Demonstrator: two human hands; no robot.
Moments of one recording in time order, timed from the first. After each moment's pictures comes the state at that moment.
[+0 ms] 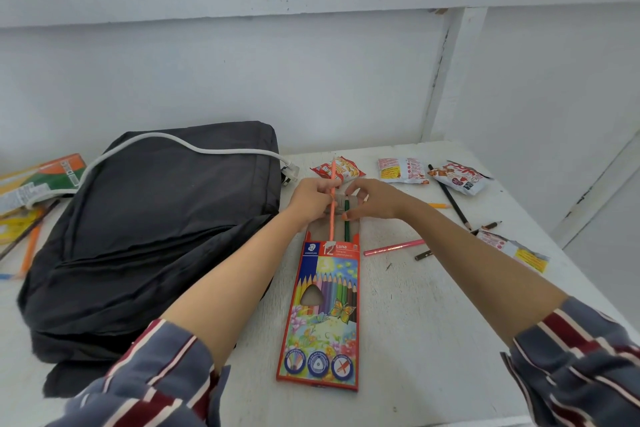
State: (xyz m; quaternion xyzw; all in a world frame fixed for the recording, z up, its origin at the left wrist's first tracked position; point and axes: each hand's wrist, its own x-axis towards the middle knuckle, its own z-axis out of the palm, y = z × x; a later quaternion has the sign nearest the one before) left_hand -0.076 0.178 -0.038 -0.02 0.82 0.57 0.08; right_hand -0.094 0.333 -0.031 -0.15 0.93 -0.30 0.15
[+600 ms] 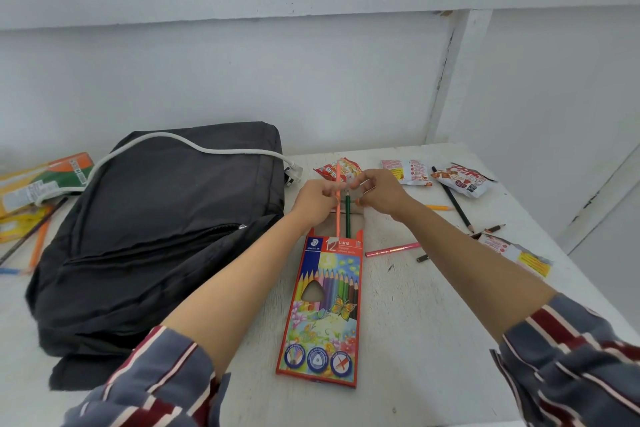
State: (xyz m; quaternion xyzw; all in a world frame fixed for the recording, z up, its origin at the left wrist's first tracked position) left_hand -0.072 0.179 -0.038 0.02 0.86 0.50 0.04; right_hand -0.097 0.331 -0.032 -0.07 0.88 -0.46 0.07
